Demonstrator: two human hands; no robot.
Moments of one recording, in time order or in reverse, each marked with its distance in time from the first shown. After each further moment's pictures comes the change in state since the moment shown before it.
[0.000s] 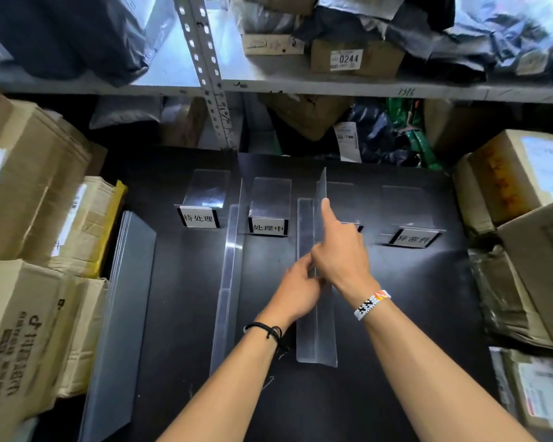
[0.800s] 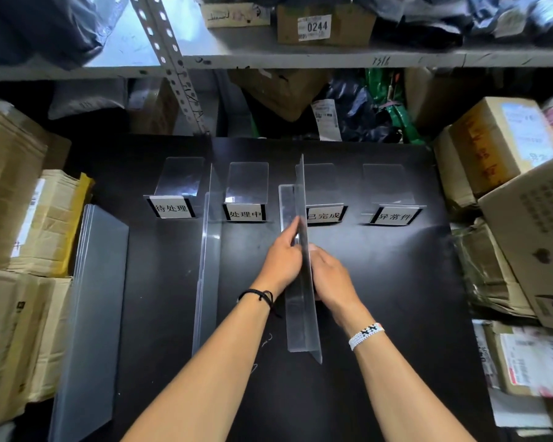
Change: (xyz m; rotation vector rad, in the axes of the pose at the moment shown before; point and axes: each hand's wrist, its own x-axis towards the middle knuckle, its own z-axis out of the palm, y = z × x) left_hand 0.043 -0.003 0.016 -0.075 0.077 -0.011; right_hand -0.039 0.064 0.048 0.700 -0.156 0.330
